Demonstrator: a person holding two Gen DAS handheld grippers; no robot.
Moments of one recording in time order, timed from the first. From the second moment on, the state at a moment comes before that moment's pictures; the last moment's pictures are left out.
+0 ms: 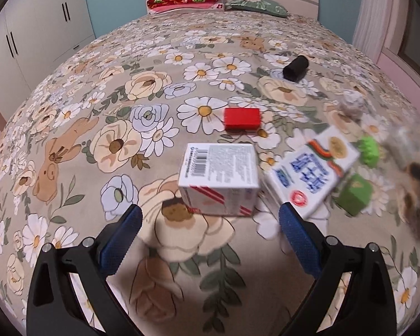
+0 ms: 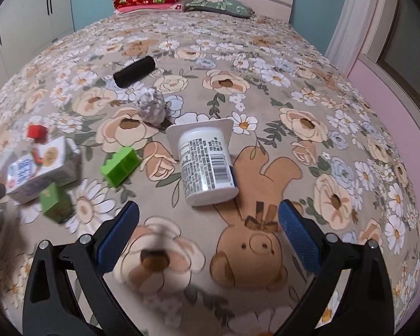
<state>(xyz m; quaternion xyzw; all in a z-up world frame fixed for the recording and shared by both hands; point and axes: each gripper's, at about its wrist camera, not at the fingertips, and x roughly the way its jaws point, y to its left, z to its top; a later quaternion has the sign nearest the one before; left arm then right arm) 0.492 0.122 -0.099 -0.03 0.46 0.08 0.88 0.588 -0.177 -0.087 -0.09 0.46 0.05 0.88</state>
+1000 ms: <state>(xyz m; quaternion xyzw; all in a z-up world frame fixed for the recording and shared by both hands) 0.504 0.113 -0.070 0.00 0.44 0.07 0.90 0.625 -0.188 -0.070 -0.03 0.48 0.10 0.87</state>
